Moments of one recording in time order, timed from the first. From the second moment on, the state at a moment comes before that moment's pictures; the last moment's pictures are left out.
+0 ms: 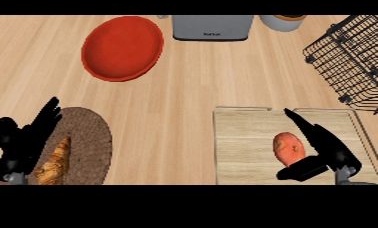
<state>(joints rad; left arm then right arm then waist) 0.03 0.29 0.21 -1.38 0.02 -0.13 0.16 0.02 -0.24 -0.03 -1.49 0.14 0.41 0.44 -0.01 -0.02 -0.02</state>
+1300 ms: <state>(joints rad) -0.03 0.27 0.16 -1.38 -0.02 -0.16 0.15 -0.49 -0.24 -0.12 -1.37 0.68 -0.08 0.96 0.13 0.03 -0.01</state>
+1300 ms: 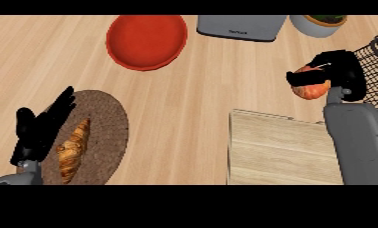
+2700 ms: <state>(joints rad) -0.04 0.27 0.19 -1.36 -0.01 -0.14 0.16 -1.24 -0.50 -0.34 -0.62 1.38 -0.30 1.06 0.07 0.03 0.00</state>
